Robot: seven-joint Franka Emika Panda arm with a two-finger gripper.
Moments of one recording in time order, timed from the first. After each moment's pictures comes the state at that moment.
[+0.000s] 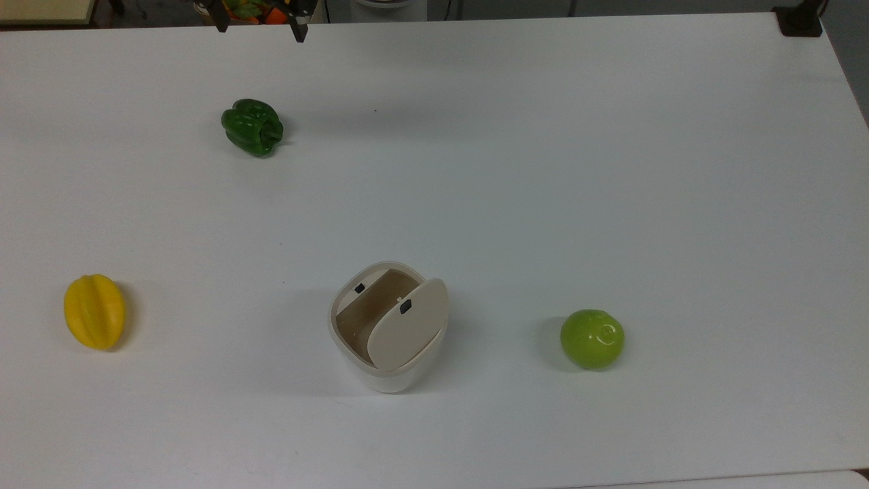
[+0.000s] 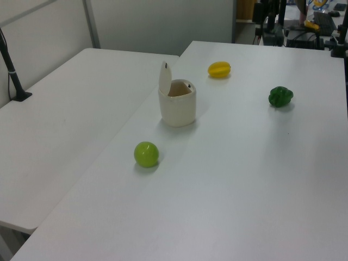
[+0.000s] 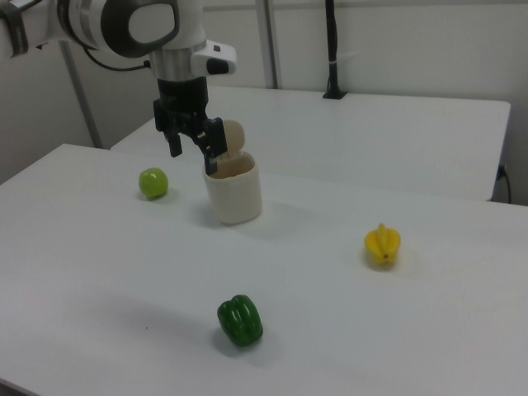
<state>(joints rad) -0.04 0.13 -0.09 -1.45 0.09 1.56 0.02</state>
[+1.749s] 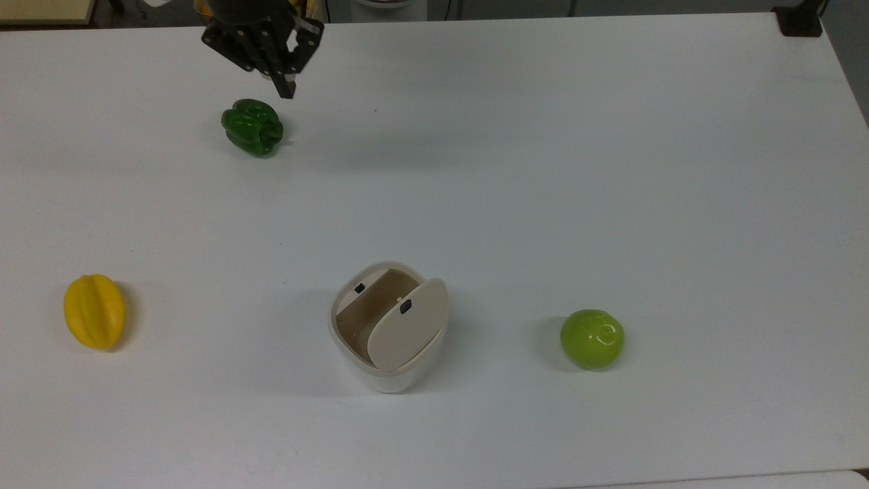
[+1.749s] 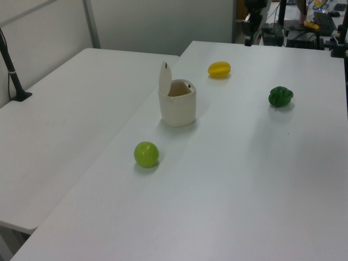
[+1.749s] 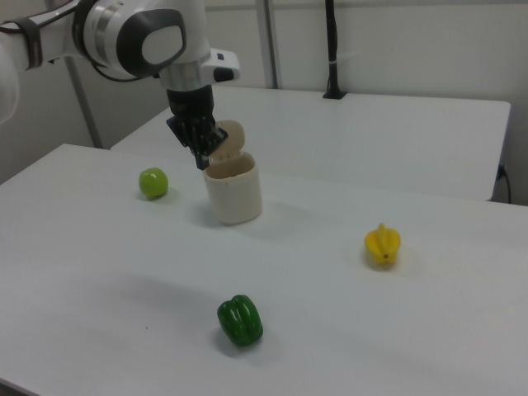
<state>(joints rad) -0.01 0.20 -0.08 -1.45 0.13 1.73 -0.04</state>
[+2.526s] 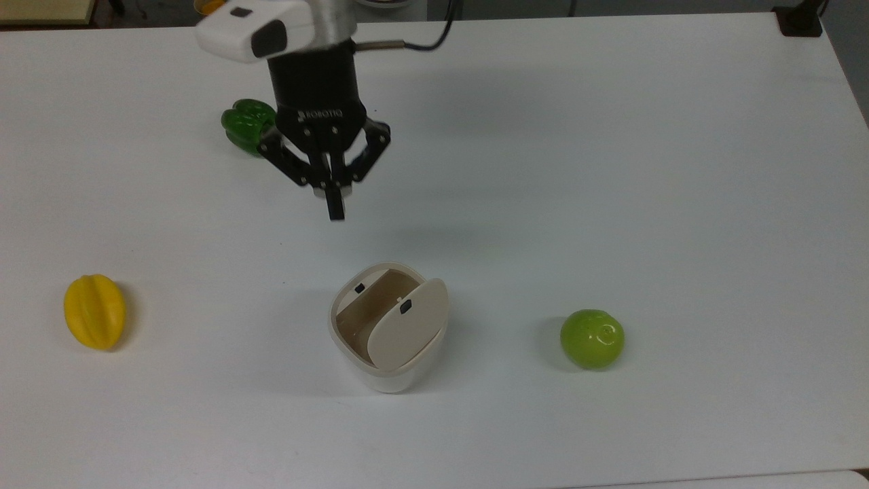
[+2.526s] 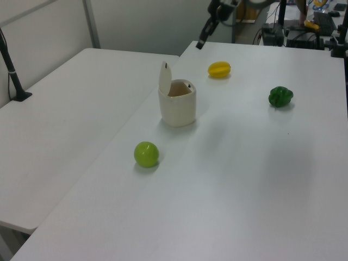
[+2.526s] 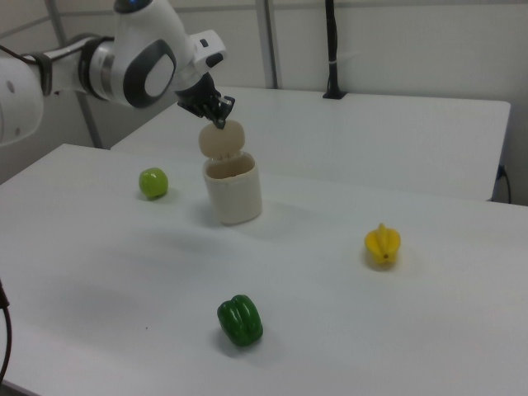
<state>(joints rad) 0.12 0.34 -0.08 -1.45 0.12 2.36 -0.15</state>
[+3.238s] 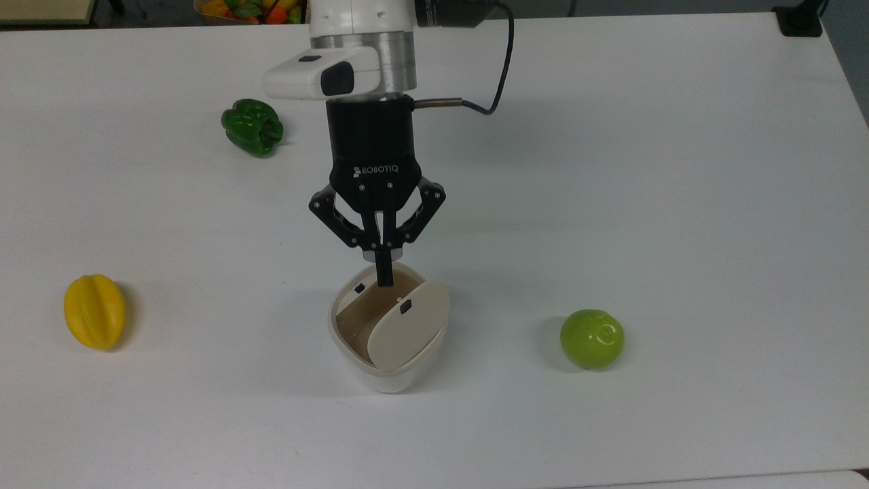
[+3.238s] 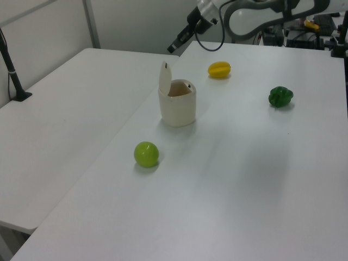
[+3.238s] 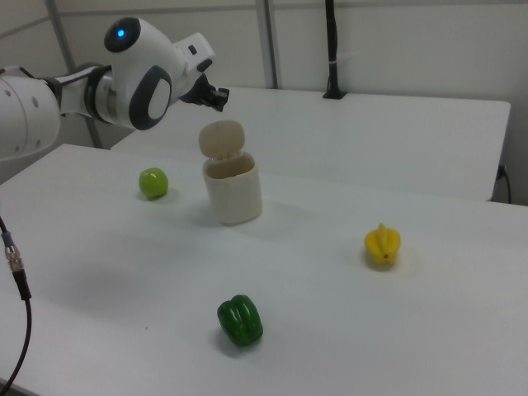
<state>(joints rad) 0.19 0.47 -0.08 -1.41 0.12 2.71 -0.11</state>
